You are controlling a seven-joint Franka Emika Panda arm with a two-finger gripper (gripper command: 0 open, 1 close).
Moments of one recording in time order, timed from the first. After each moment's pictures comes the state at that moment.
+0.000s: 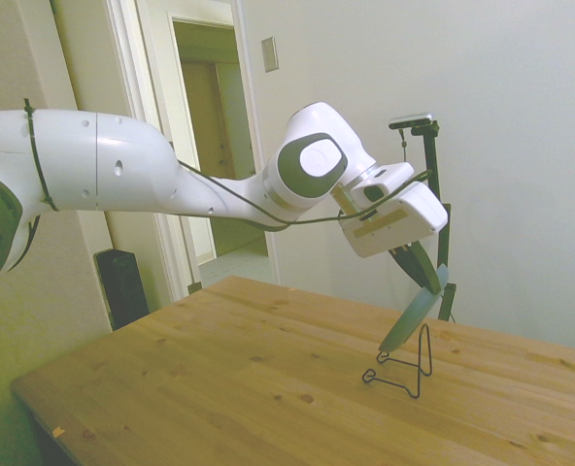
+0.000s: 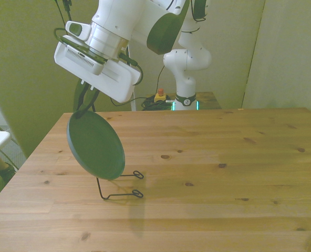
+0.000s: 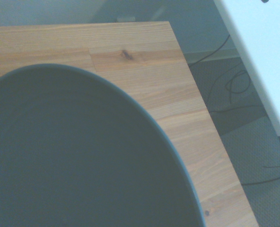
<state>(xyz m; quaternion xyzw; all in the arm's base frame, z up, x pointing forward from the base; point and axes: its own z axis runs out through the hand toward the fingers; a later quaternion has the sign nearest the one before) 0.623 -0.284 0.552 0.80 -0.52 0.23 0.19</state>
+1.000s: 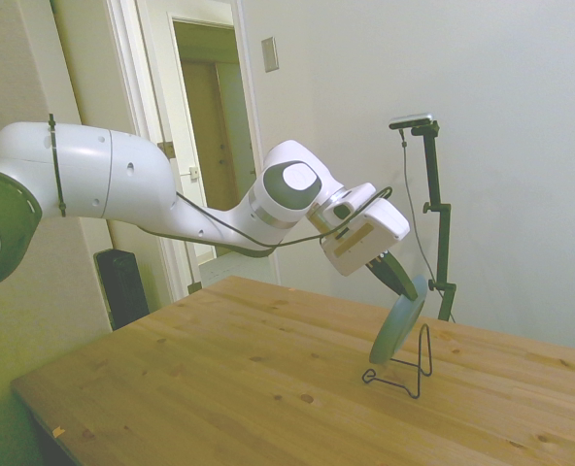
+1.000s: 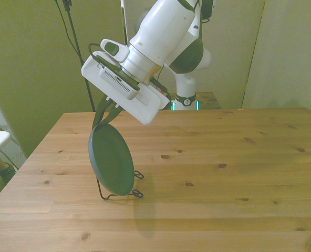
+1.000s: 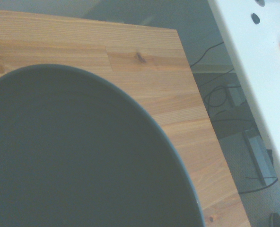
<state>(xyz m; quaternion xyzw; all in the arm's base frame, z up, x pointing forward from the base) 0.647 -0.221 0.510 0.79 -0.49 0.25 0.25</state>
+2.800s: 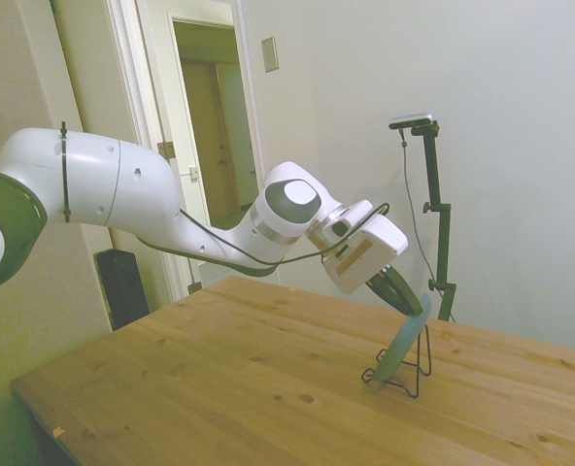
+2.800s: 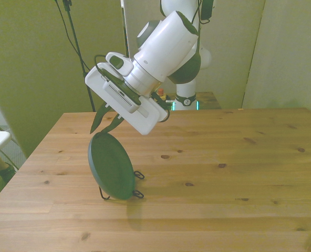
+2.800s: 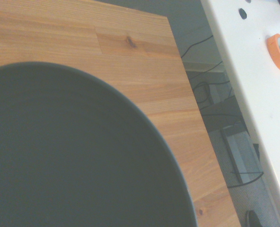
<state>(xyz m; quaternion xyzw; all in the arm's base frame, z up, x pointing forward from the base) 0.643 -0.223 0.481 0.79 -0.48 0.25 0.29</state>
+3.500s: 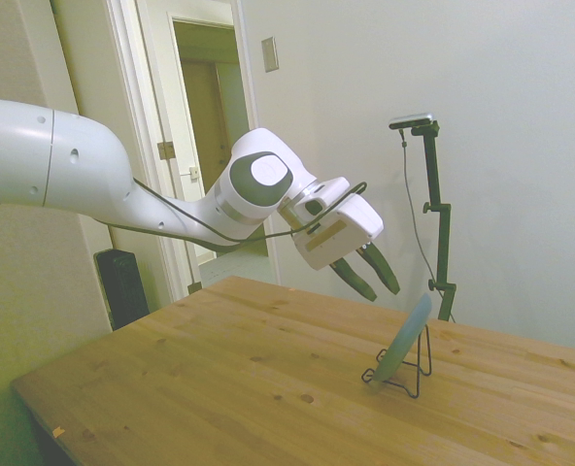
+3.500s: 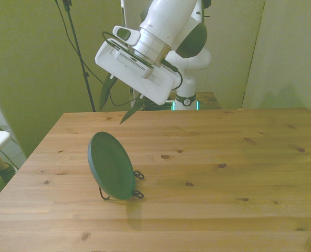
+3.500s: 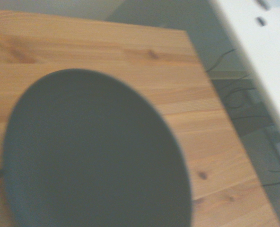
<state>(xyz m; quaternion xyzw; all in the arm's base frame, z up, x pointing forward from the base) 0.600 -0.191 0.525 0.83 -0.47 0.23 0.17</state>
